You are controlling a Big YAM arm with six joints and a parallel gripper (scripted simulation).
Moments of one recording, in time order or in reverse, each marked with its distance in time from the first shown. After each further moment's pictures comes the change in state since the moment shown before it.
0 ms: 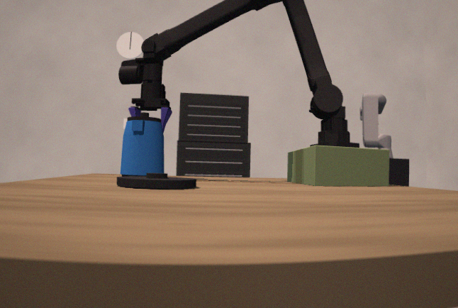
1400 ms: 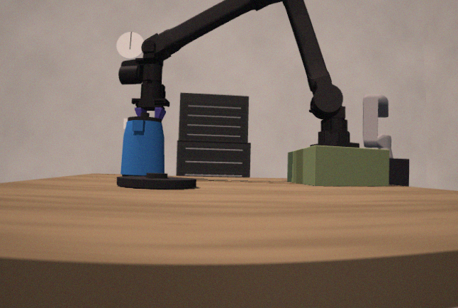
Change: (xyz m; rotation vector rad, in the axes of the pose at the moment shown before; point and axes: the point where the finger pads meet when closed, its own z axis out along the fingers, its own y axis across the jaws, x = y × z) arm 0.000 0.000 0.000 0.000 -0.001 -0.001
